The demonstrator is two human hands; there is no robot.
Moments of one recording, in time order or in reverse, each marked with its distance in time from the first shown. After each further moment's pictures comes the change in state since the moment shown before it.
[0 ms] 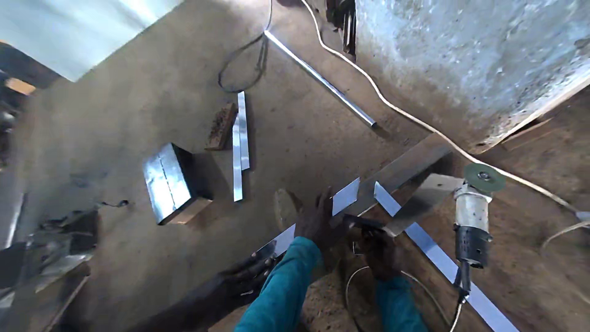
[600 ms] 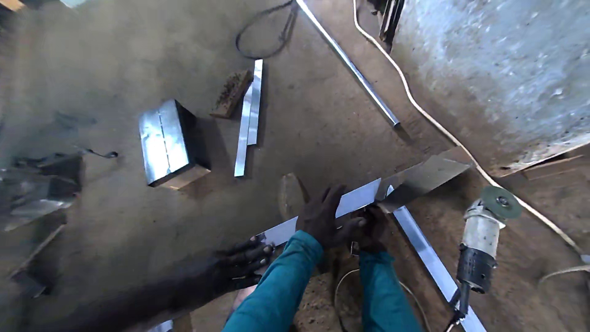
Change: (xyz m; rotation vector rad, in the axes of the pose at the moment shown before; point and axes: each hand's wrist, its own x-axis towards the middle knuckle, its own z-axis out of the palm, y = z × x) left_hand -0.004 -0.024 0.010 -0.162 0.262 0.267; right_hand 0.044 0.010 0.054 -0.041 -0.013 0.070
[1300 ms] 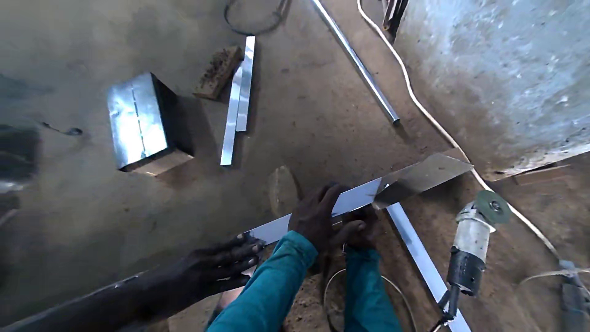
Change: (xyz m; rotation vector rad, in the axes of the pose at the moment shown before) left_hand 0.013 0.057 -0.065 -0.056 -0.356 -0.315; right_hand 0.001 0.016 0.010 0.026 -0.009 -0.069
